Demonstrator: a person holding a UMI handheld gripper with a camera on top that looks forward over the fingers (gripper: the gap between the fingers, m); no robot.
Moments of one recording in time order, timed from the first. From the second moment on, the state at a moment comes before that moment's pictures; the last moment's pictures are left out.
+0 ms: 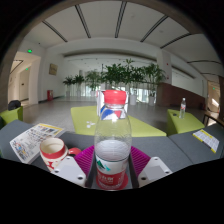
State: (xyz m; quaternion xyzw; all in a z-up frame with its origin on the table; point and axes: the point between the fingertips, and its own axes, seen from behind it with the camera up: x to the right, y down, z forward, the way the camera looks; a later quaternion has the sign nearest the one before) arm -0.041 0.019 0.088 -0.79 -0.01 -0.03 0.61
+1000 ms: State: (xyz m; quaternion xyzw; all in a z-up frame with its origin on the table) arm -0.103 -0.428 0.264 -0.82 0.03 -0.05 0.57
